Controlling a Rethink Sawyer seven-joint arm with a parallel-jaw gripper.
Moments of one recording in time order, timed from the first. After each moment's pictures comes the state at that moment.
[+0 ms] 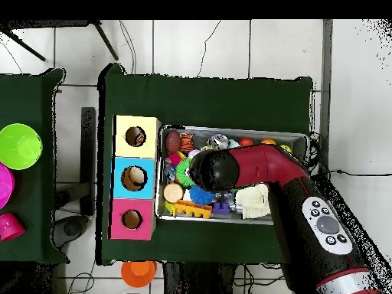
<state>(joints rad) -0.63 -0.71 0.53 1.71 -0.51 0.75 1.21</state>
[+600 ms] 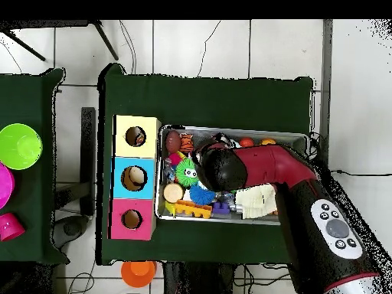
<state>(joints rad) -0.65 -0.72 0.54 1.71 -0.51 0.50 1.21</state>
